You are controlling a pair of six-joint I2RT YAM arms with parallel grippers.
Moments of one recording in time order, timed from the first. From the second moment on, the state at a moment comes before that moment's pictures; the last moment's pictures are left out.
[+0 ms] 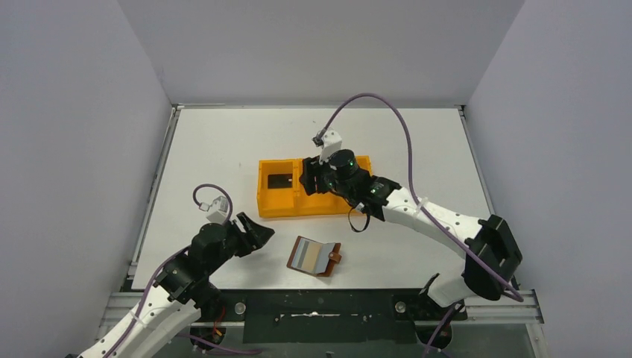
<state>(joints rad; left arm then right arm) -0.67 0.35 0.33 -0.46 -0.10 -0.98 0.82 1.49 1.12 -0.07 0.10 0.19</state>
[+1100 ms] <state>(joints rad) -0.67 0.51 0.33 -0.35 -0.03 -1.01 1.41 1.67 0.93 -0.55 0.61 1.29</state>
